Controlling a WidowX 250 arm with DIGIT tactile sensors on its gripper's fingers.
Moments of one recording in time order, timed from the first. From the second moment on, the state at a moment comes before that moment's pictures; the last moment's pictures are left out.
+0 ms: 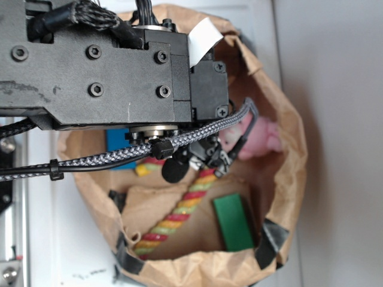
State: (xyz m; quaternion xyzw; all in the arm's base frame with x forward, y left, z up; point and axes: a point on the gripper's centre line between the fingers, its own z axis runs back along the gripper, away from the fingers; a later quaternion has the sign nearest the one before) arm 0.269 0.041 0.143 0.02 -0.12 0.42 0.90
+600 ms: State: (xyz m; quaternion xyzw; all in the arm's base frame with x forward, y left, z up) arm 0.280 0.051 0.114 0.01 -0.08 0.54 0.84
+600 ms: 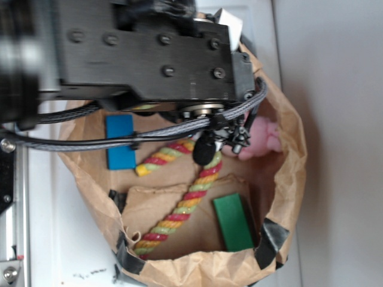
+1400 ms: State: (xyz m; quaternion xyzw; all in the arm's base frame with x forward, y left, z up) arm 0.310 0.068 0.065 0.03 -0.12 0.62 0.77
